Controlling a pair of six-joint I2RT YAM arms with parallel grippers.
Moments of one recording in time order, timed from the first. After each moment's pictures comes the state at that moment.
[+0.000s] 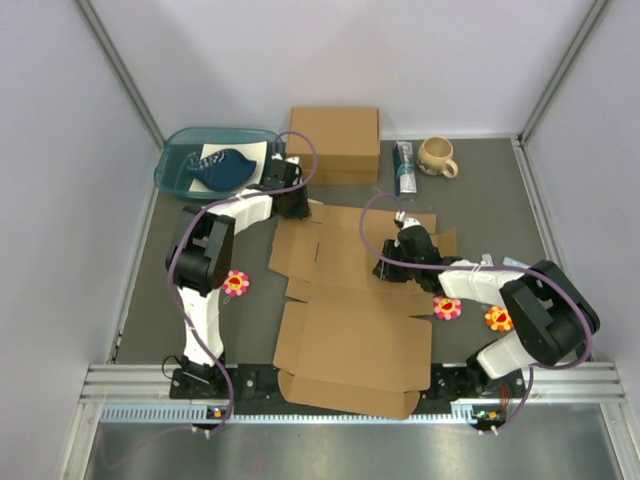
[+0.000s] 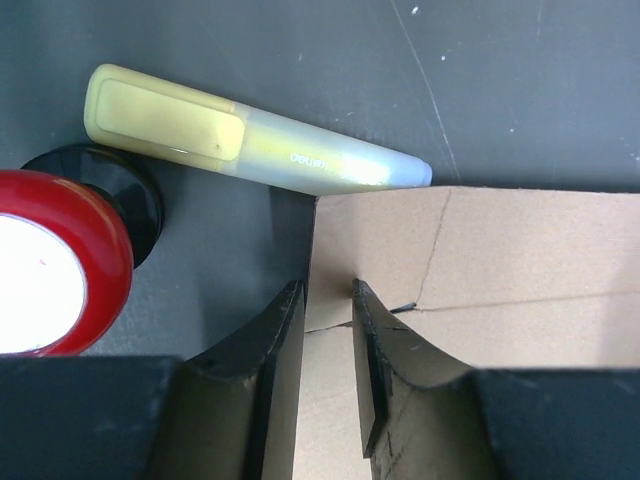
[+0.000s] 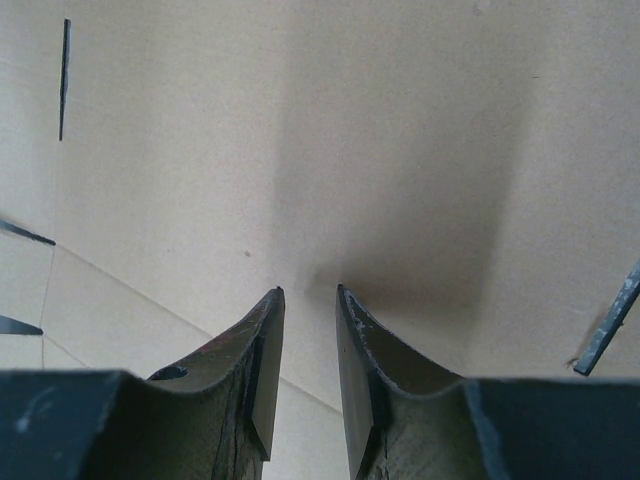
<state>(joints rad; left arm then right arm) -0.37 2.05 1.41 -0.22 0.09 -0.42 0.57 1.48 0.58 0.13 -0.06 0.59</state>
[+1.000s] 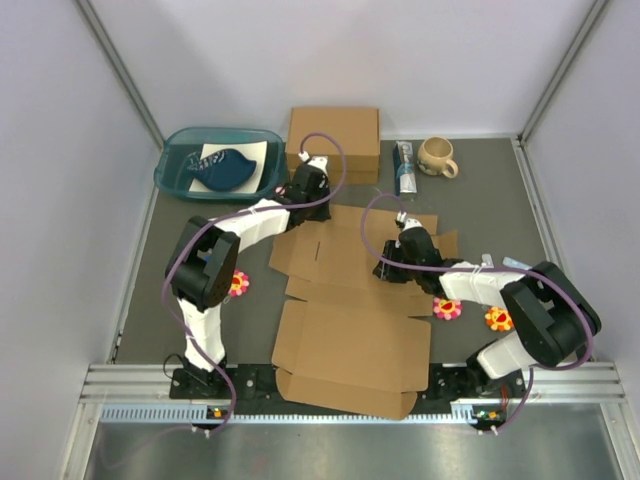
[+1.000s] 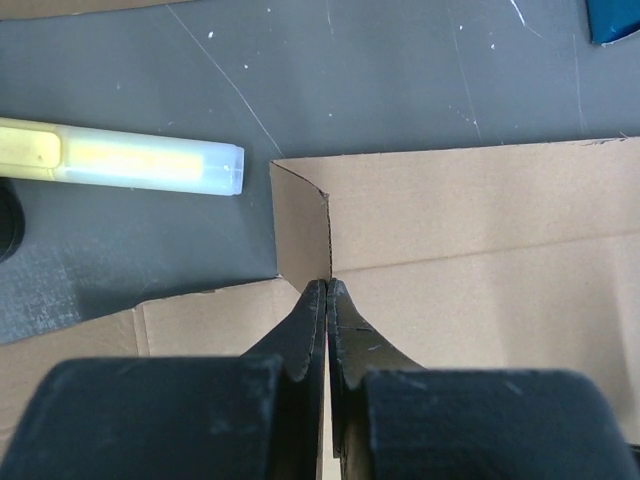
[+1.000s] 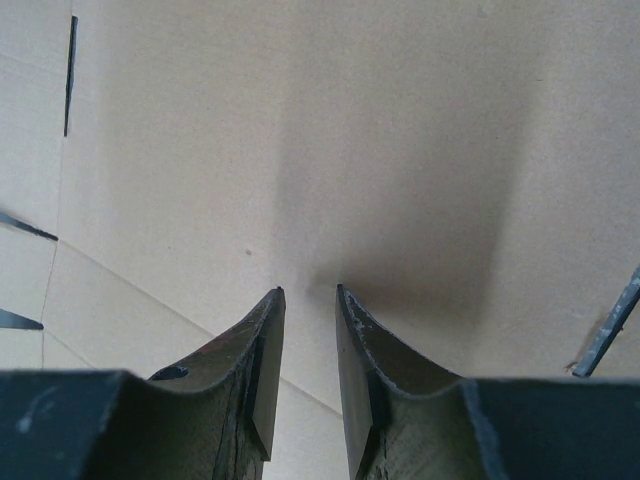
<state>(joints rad) -0.53 1.94 1.34 -0.10 -0.01 -0.37 0.57 1.47 0.56 0.16 -0.06 0.60</state>
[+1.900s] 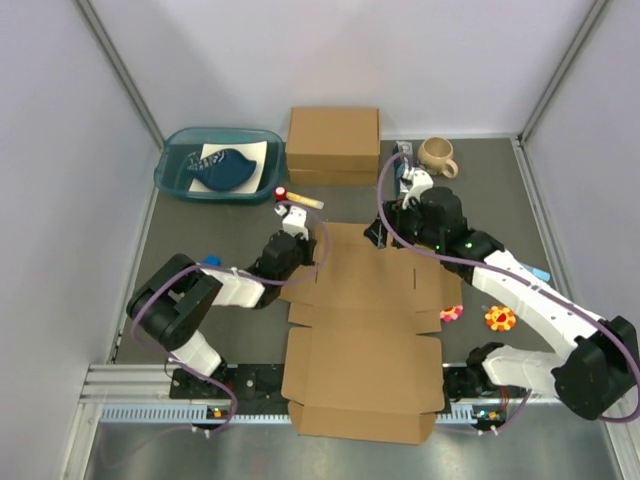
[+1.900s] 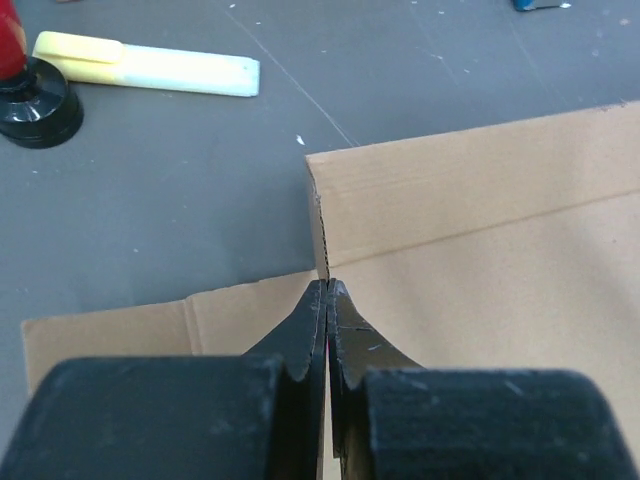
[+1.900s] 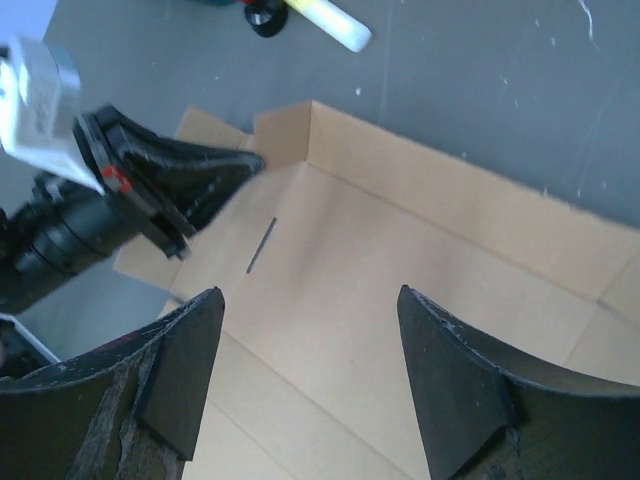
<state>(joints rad) -0.62 1.62 0.60 0.65 -0.16 -0.30 0.57 1.15 0.88 -0.21 -0.09 0.42</state>
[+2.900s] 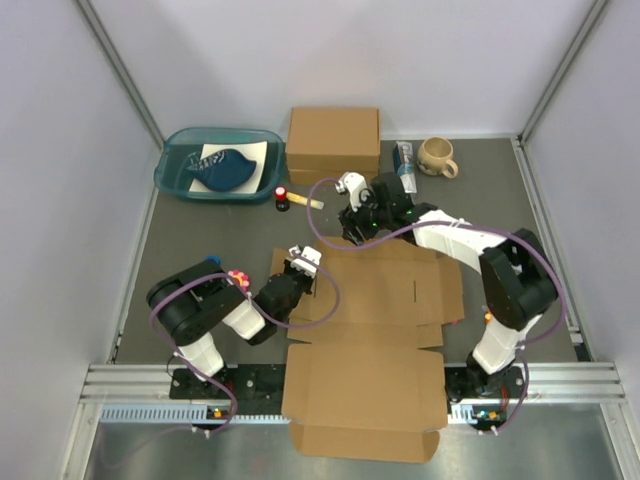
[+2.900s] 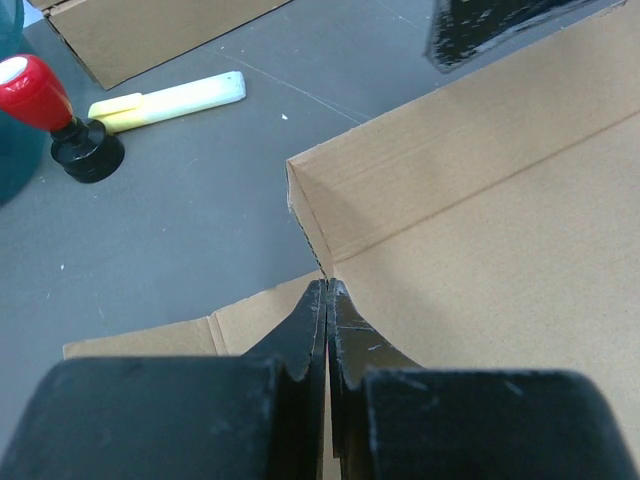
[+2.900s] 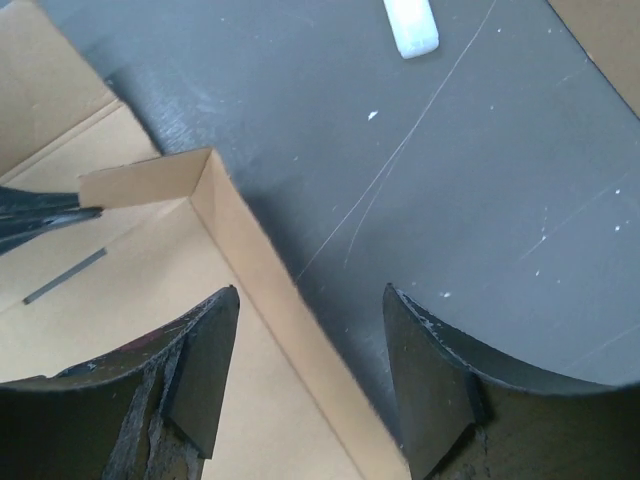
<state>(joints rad) -0.85 1.71 0.26 1.29 -0.37 0.10 0.58 1.70 1.14 -0.13 -0.30 -0.23</state>
